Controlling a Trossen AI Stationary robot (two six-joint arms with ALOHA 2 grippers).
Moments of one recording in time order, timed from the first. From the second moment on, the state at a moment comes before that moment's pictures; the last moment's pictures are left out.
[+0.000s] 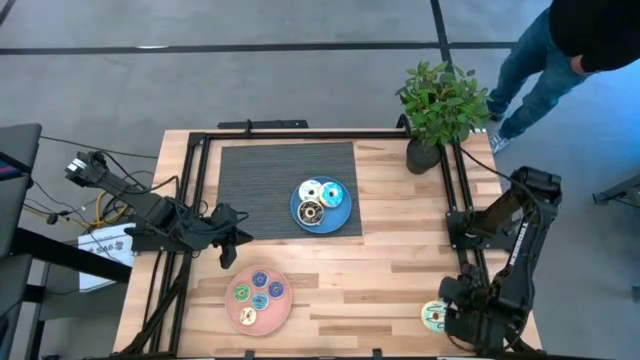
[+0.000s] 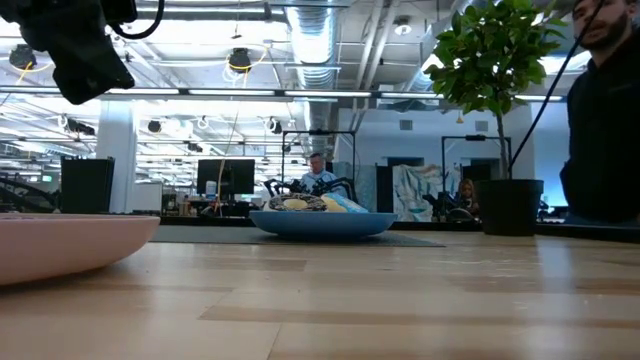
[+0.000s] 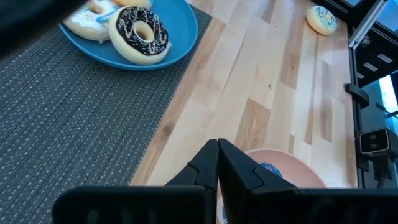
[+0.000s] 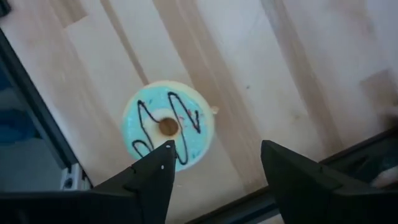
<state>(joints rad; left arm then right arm) -0.50 0.78 0.58 -0.51 -0.43 -0.83 1.22 1.50 1.08 -1.14 0.18 1.63</state>
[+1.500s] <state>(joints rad) -0.50 0.78 0.58 -0.51 -0.42 -0.84 1.16 1.60 0.92 -0.87 0.07 1.63</state>
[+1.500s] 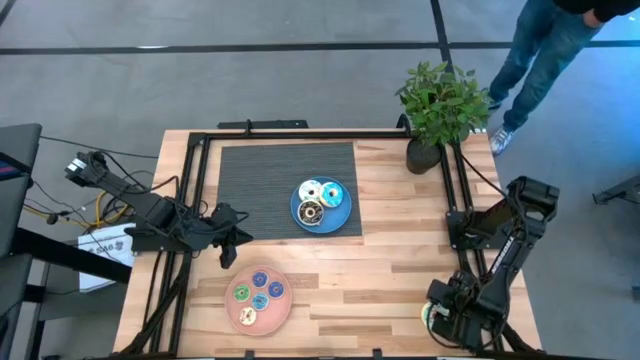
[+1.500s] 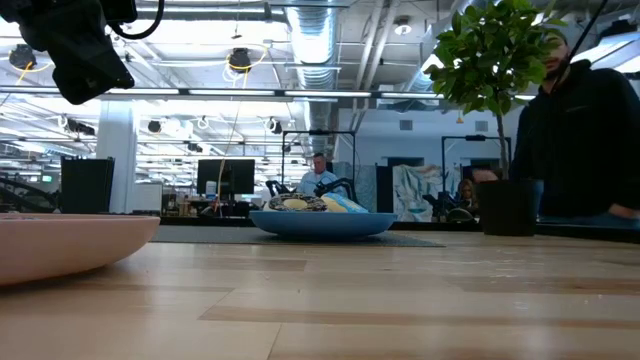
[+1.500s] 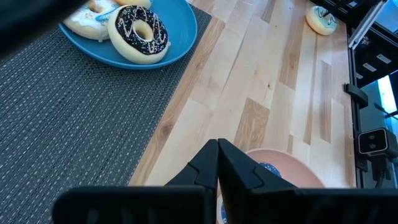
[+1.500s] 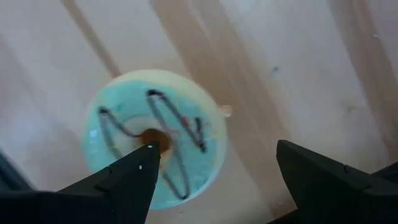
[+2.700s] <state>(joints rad) -0.50 0.78 0.58 -0.51 -0.43 -0.84 1.16 1.60 0.83 -0.73 0.02 1.59</state>
